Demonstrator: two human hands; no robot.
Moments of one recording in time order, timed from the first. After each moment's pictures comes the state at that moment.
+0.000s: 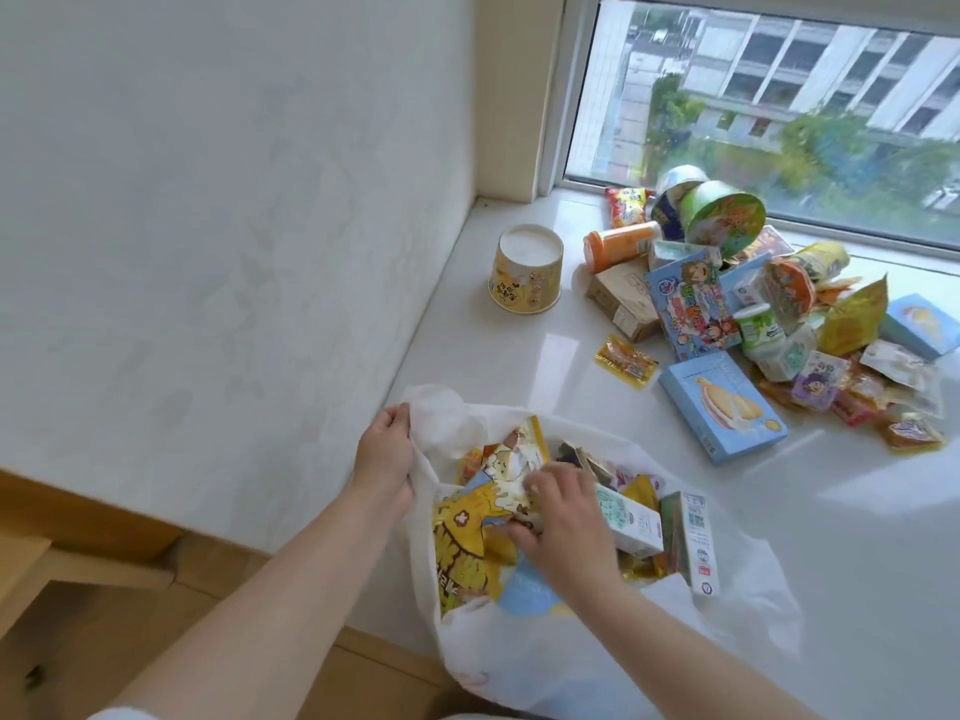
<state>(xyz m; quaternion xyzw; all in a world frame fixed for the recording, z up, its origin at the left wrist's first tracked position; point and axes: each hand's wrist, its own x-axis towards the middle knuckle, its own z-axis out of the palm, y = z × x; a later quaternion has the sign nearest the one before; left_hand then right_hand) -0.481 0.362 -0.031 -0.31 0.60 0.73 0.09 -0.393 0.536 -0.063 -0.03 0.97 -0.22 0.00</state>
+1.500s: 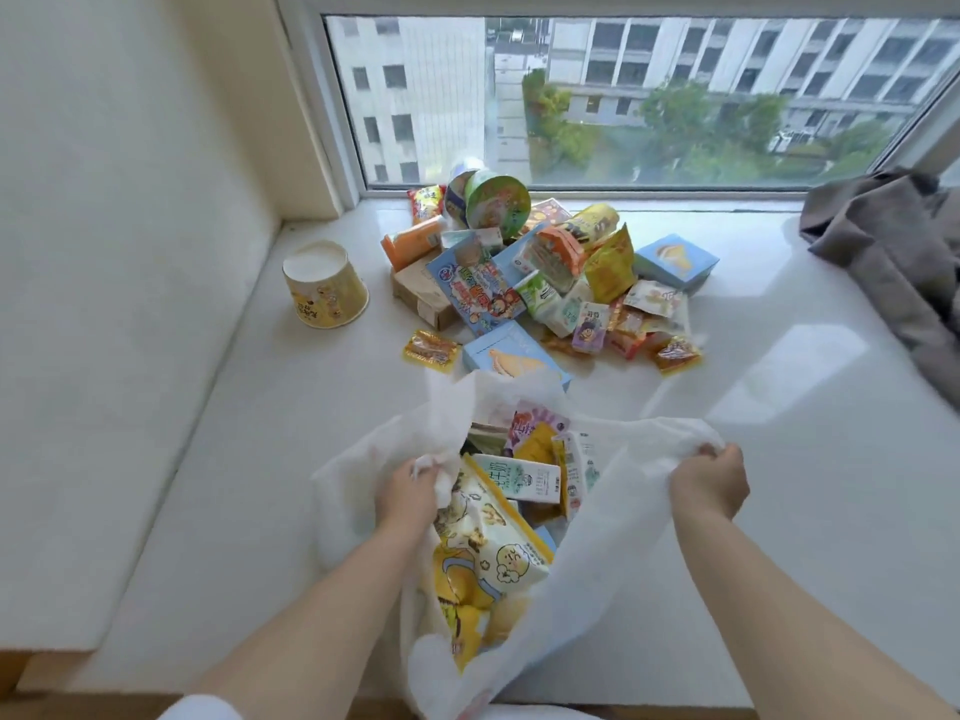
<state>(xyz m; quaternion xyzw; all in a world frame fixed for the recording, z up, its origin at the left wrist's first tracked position) -0.401 0.611 -0.083 -0.12 0.87 0.43 0.21 -0.306 0.879 -0.050 0.60 0.67 -0.39 -0.20</state>
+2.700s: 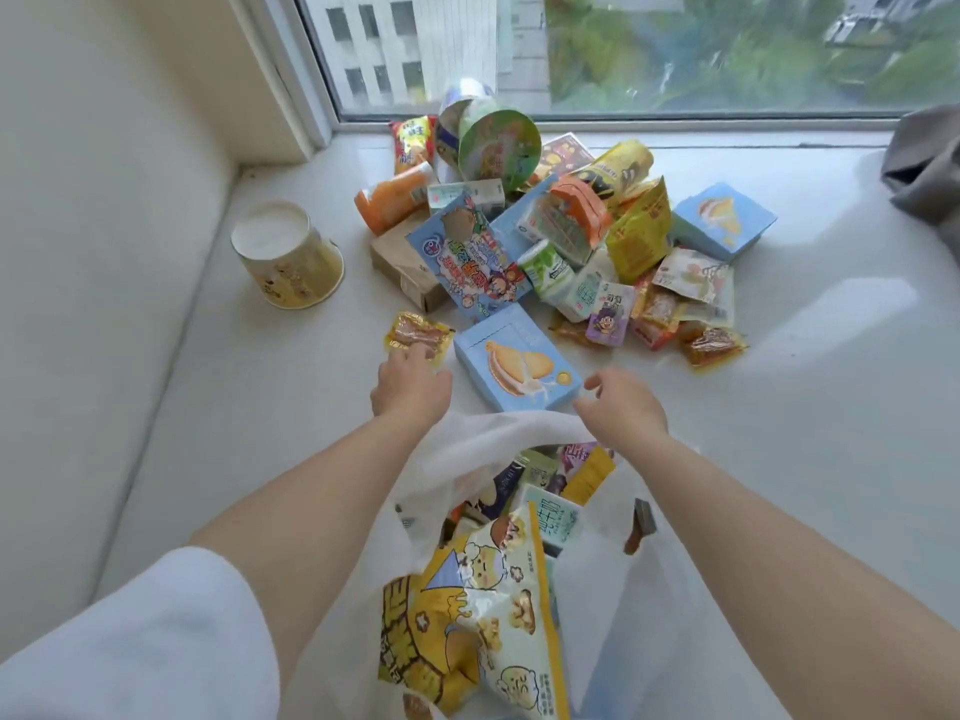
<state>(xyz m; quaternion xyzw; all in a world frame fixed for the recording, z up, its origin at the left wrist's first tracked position) -0.560 0.693 -0.078 0.00 0.96 0.18 0.19 -0.458 0.897 -0.072 0.32 0.90 -0.27 0.15</state>
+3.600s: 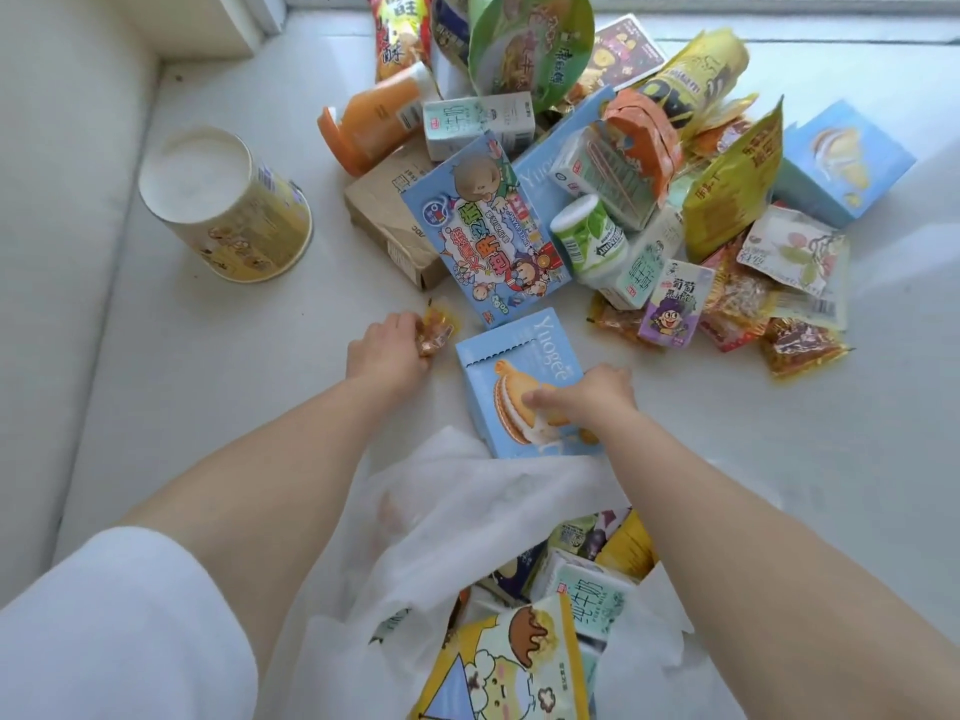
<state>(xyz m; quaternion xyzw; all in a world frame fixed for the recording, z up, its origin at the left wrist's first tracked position) -0.666 0.682 -0.187 0.11 0.96 0.05 0.25 -0.556 0.882 -0.172 0.45 0.78 -0.33 0.30</state>
